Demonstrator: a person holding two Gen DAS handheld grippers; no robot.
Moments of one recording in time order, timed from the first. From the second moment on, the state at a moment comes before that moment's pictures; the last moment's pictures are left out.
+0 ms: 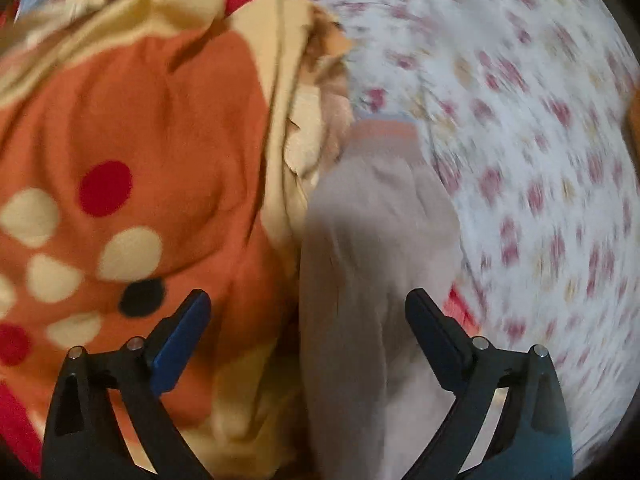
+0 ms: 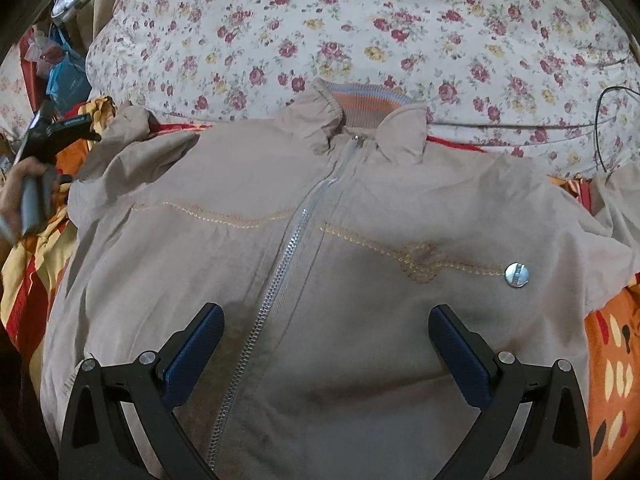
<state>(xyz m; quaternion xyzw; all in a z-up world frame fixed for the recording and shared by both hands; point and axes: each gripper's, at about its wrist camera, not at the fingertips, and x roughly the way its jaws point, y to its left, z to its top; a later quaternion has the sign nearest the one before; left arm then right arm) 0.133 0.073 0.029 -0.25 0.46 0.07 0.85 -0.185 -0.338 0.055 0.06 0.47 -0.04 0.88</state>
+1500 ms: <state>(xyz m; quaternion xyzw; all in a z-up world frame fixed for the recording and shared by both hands) -0.067 -0.116 0.053 0.08 0.49 -0.11 0.86 -0.201 -0.418 0.086 0.13 0.40 -0.17 0.89</state>
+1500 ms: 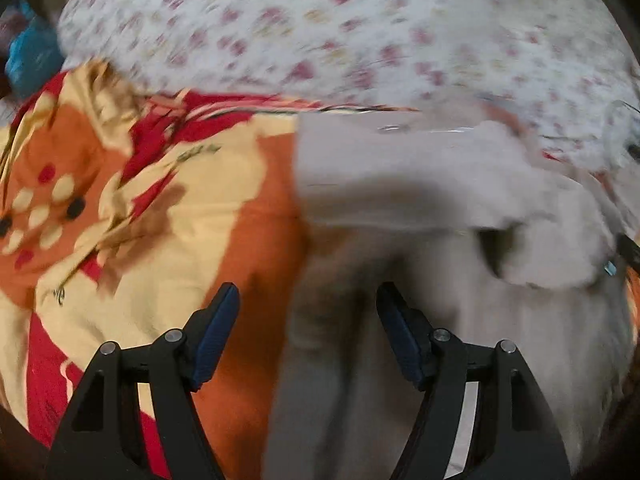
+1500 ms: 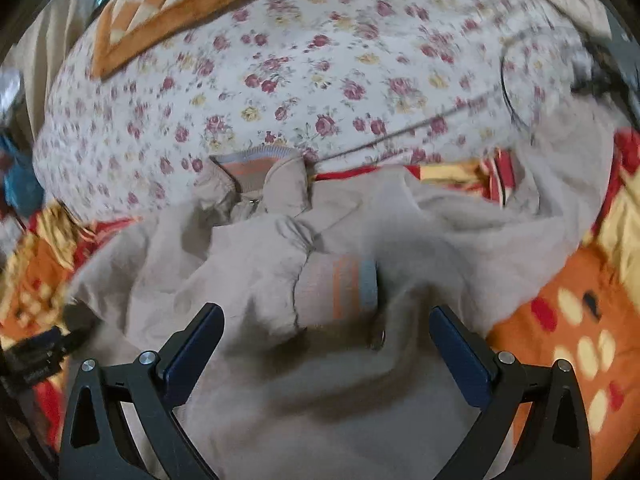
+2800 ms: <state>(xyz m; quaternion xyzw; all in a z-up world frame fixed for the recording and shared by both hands) -0.098 -0.073 0.088 0.01 0.41 -0.01 0.91 -0.190 -0.471 0.121 0.10 0.41 -0.13 0.90</state>
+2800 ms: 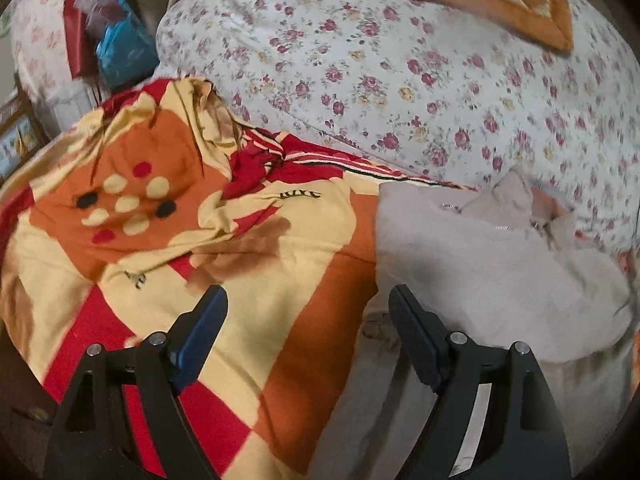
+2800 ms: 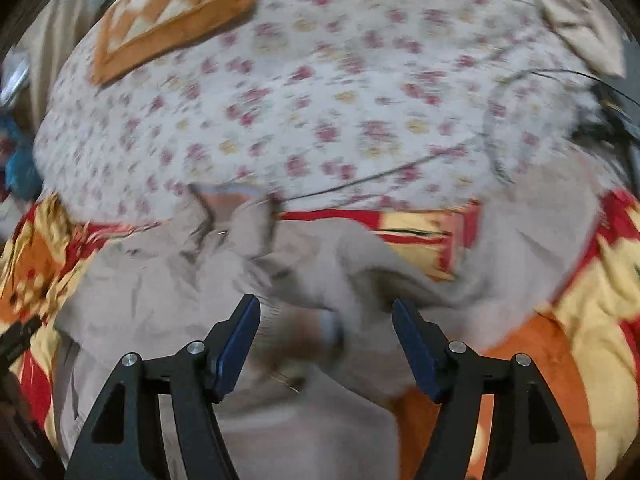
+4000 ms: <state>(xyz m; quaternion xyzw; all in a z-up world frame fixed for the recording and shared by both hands) -0.064 -0.144 0.022 0.04 0.47 -0.08 0.88 -0.125 -0.453 0.062 0.07 0.47 -0.05 0.88</state>
